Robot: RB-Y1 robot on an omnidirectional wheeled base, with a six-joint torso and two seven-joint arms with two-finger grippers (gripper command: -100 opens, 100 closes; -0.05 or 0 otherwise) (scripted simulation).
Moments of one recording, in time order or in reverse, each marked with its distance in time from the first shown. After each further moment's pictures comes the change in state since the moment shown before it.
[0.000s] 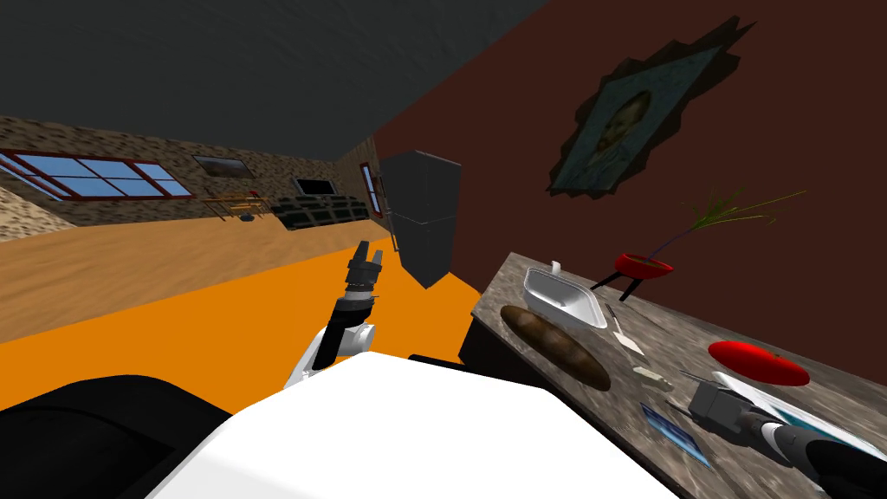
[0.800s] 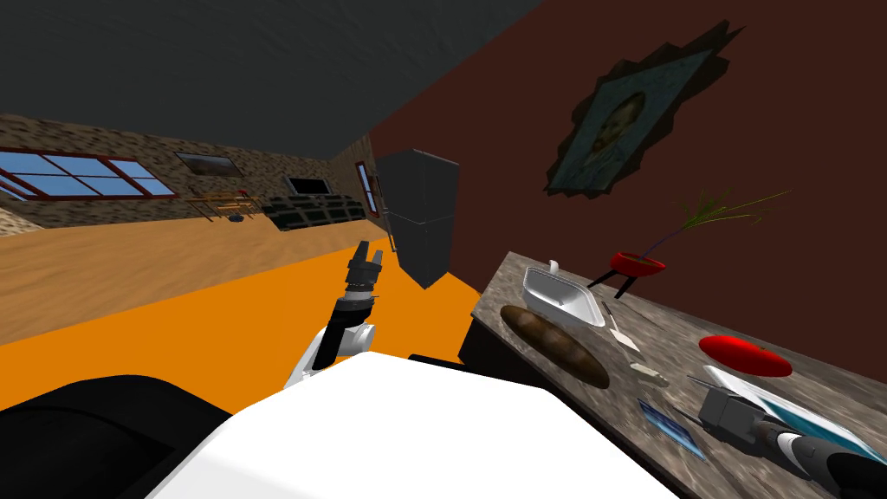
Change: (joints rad) left arm 0.000 0.000 0.000 0.000 0.000 0.000 0.000; right arm -0.039 0.037 -0.036 0.088 0.029 -0.075 0.064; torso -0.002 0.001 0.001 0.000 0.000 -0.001
